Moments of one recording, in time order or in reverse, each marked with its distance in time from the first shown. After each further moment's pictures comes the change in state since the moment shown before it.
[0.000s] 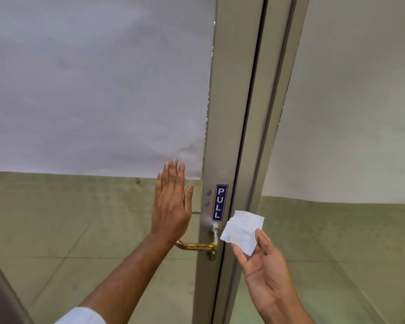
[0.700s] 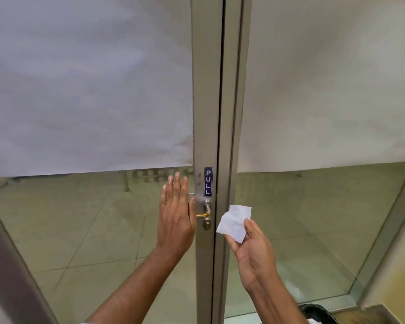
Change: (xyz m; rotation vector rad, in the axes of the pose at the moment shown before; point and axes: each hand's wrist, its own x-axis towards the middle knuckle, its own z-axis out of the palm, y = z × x) left_hand -0.099 0.077 -0.137 -0.068 -0.103 0.025; right_hand -0.145 0.030 -0.008 -0.052 0.138 -0.173
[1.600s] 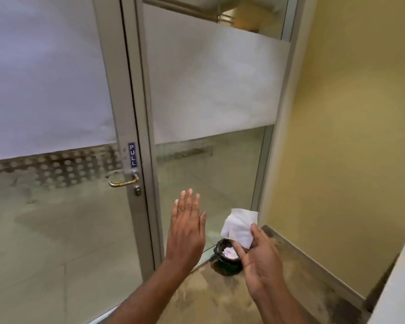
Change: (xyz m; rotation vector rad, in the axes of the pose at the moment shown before) left_hand -0.219 0.186 -0.108 -0.396 -0.242 0.282; right_hand -0.308 -0.037 -0.160 0.063 0.417 -0.329
